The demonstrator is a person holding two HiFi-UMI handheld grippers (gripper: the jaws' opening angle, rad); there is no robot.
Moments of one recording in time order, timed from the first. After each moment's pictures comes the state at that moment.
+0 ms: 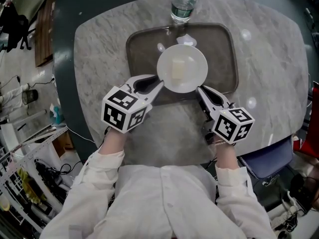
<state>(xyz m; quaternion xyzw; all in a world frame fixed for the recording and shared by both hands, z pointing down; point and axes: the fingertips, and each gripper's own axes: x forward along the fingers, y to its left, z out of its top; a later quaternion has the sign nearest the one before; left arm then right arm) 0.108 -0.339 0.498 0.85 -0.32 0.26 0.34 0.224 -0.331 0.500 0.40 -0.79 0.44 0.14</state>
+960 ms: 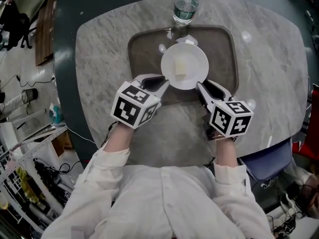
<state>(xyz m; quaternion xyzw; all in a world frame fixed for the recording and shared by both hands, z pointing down) 0.120 -0.346 0.511 0.83 -0.32 0.31 0.34 0.226 -0.354 0.509 0.42 -0.78 0.40 0.22</state>
